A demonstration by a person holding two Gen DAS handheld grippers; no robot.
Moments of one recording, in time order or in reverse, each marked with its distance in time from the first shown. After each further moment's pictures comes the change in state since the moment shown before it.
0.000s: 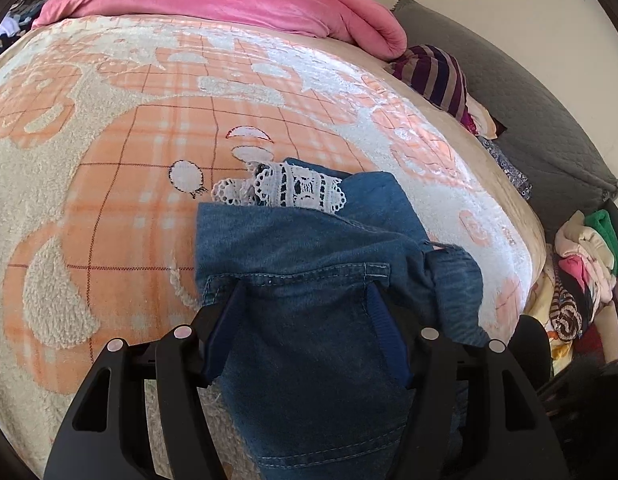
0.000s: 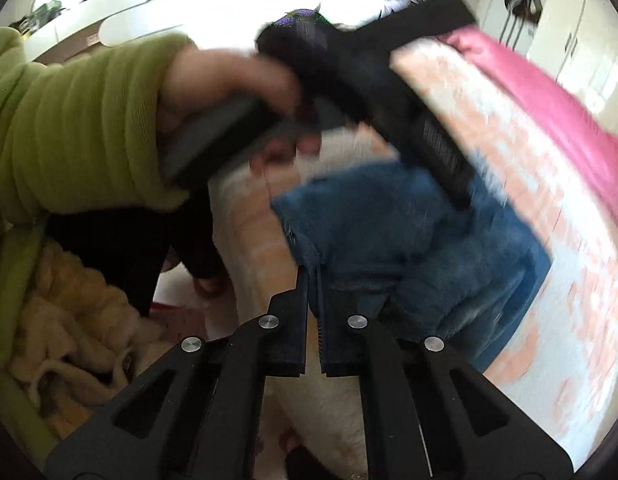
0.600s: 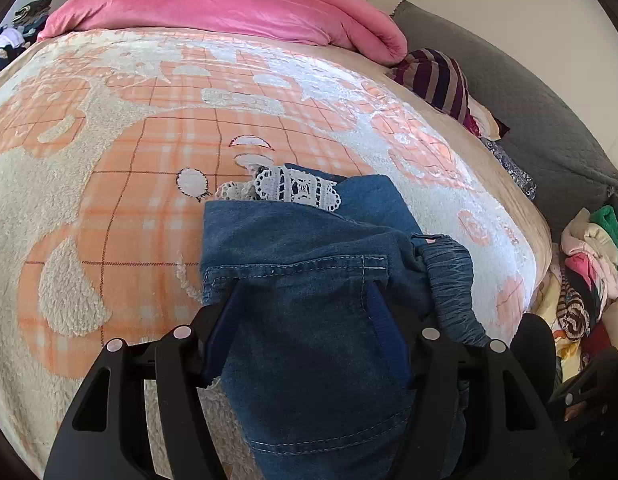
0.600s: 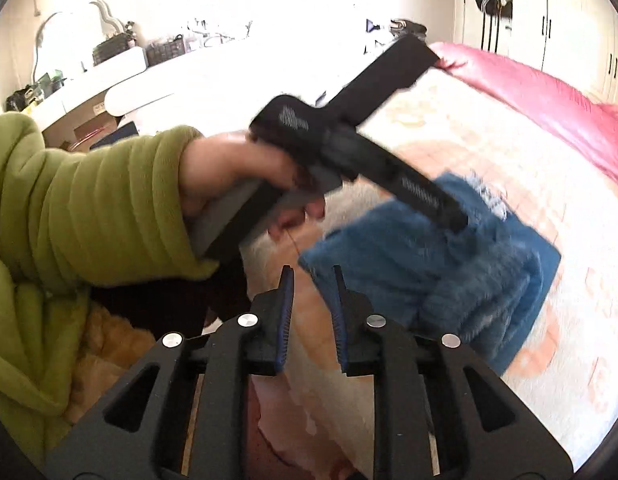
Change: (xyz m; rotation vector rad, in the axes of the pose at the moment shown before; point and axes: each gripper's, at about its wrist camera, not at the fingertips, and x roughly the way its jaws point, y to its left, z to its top) left arm -0.014 -0.009 -0.007 0.022 -0.033 0.039; right arm -0.048 -0.007 0.023 0.123 -0.202 0.073
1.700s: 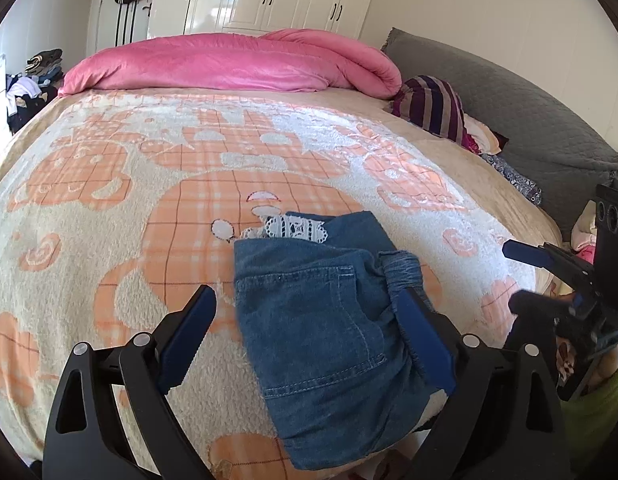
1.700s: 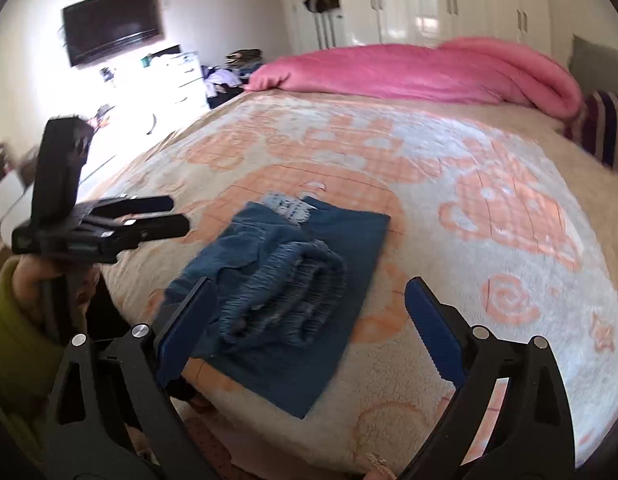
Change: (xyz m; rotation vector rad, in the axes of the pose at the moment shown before) left arm -0.075 -0.026 -0.011 0.084 -0.147 0.094; right arm -0.075 -0.103 -0.031 0.483 -0.139 -0.341
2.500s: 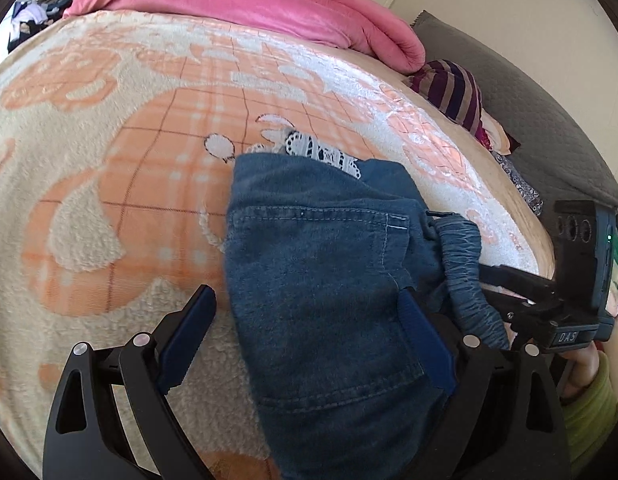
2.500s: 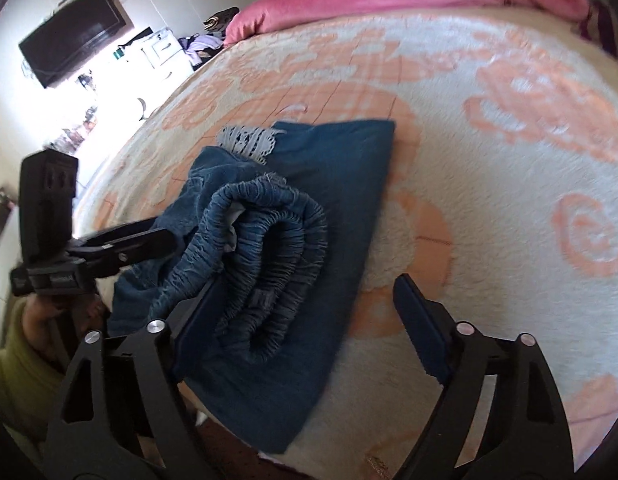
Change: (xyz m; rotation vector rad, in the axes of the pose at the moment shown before) left arm 0.068 0.025 -0.031 -0.169 0.137 -0.069; right arm 0.103 -0.037 -0.022 0.170 0.229 0.148
